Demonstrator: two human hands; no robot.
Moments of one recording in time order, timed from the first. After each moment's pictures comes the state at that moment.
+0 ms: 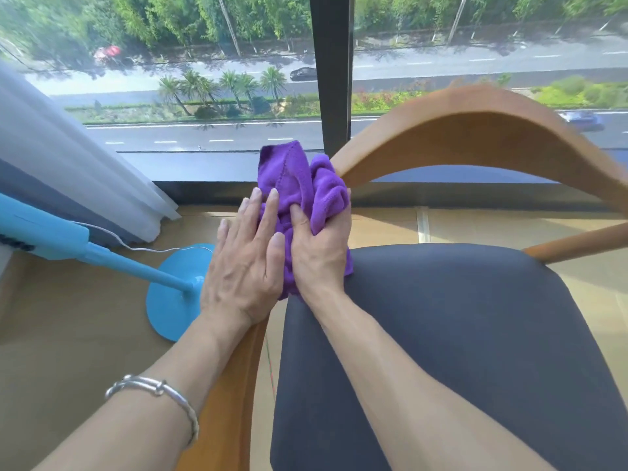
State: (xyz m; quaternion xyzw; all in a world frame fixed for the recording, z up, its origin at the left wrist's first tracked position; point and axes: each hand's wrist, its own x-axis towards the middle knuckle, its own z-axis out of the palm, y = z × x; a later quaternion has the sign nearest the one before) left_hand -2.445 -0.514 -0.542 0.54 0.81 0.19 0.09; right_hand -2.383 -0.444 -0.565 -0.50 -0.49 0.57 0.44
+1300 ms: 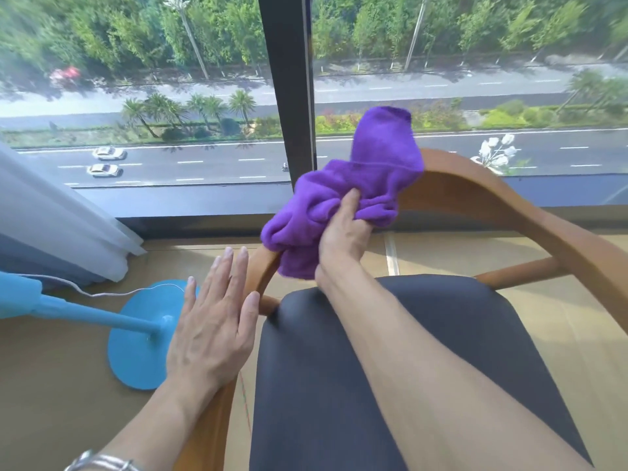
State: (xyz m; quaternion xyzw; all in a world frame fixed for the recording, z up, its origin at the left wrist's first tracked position) left_hand -2.446 -0.514 -0.546 0.55 0.82 0.13 0.10; right_hand -2.365 -0.336 -0.548 -0.65 -0.25 0.55 0.46
